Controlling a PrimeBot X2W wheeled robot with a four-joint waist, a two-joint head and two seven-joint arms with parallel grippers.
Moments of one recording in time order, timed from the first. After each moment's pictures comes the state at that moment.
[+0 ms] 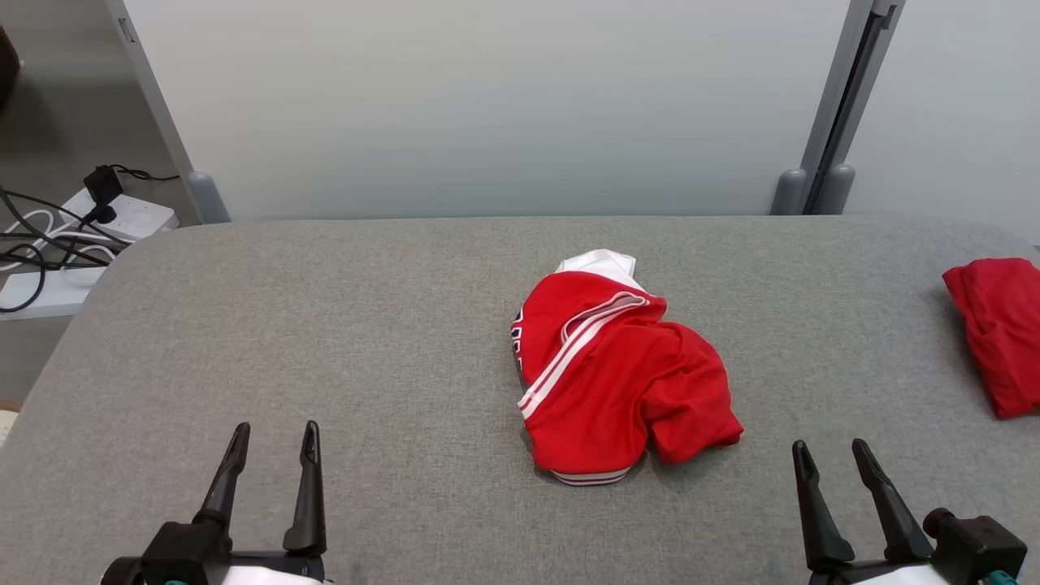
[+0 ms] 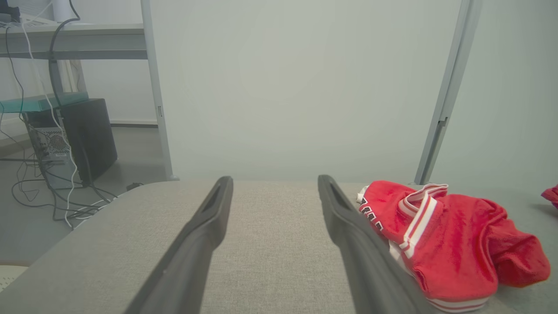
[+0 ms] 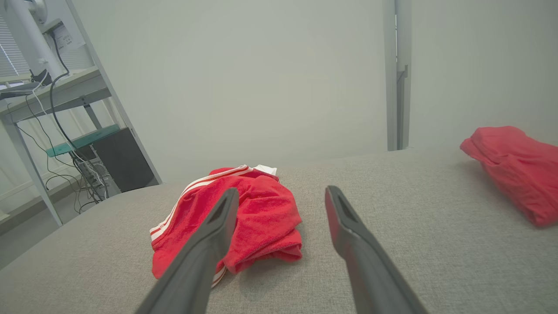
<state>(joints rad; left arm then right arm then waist) 0.10 0.05 -0.03 0.08 -0.17 0.00 -0.26 0.09 -0.05 0.08 0.15 0.31 0.13 -0.26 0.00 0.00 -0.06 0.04</state>
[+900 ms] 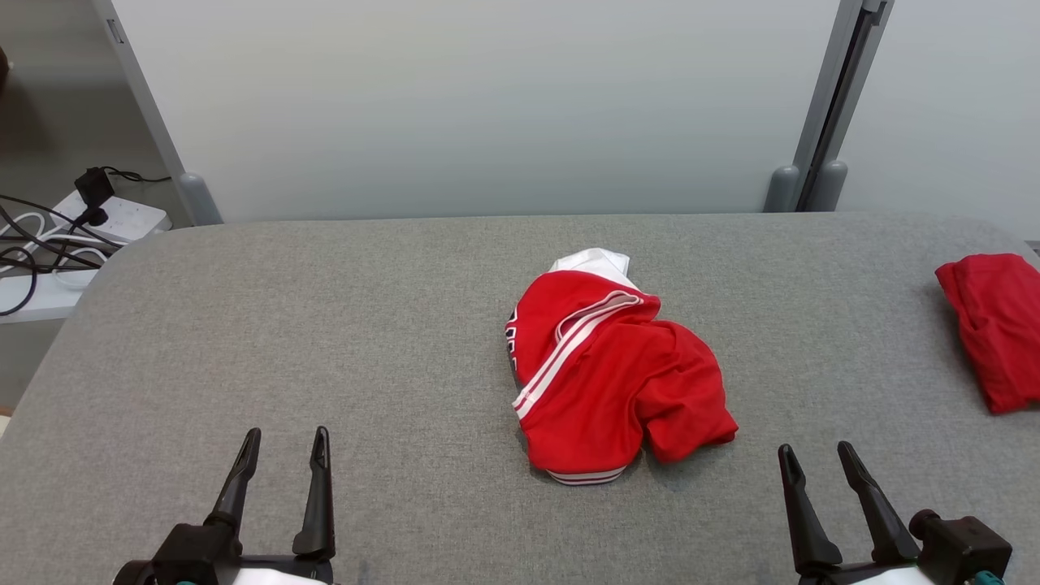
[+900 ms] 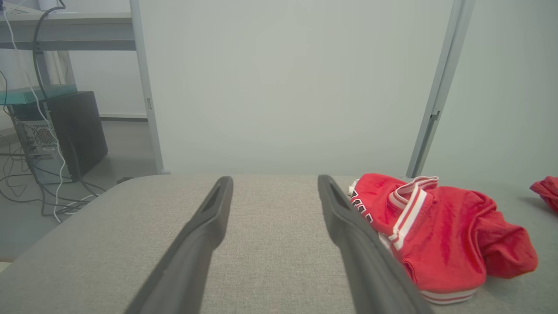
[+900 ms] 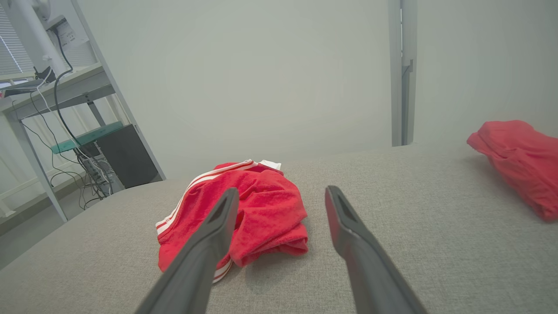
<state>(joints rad) 0.10 0.05 -0.05 0.09 -0.18 0.01 -0.26 0.09 -0.04 0.11 0.15 0.31 0.13 -0.26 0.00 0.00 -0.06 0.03</state>
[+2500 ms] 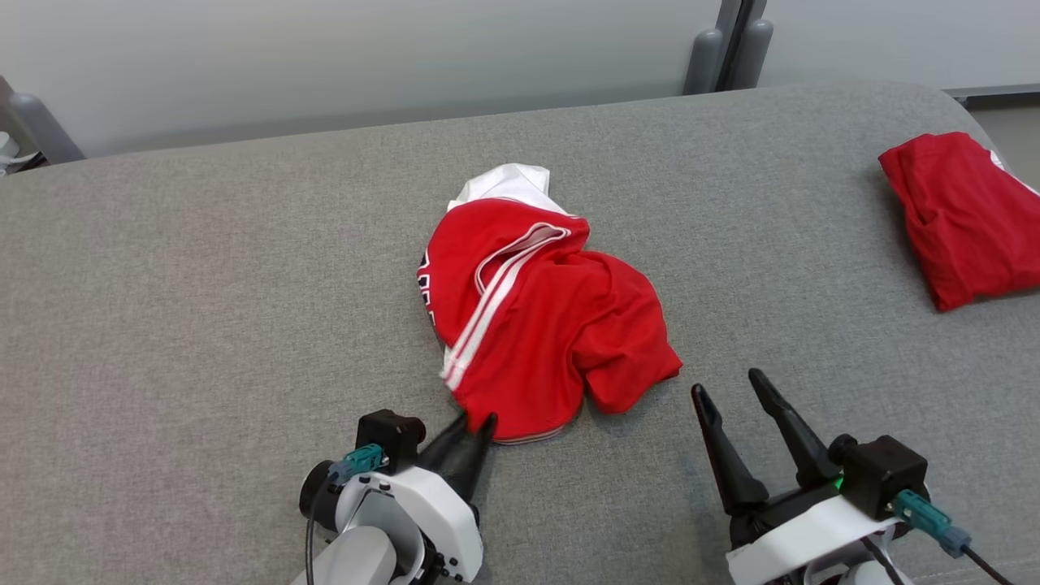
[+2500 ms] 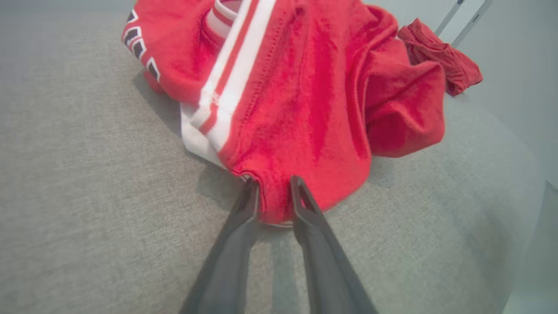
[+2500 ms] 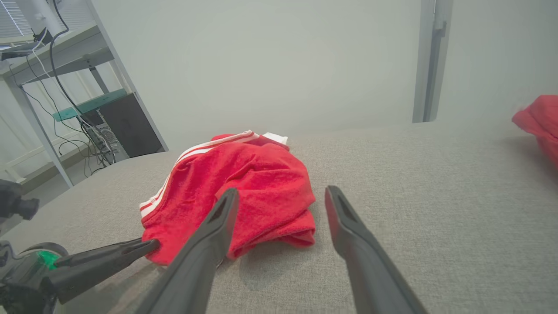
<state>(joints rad) -0.42 0.04 -0.67 0.80 -0.60 -0.11 -0.26 -0.12 -0.10 0.32 0.20 0.35 0.13 -0.26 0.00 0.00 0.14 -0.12</state>
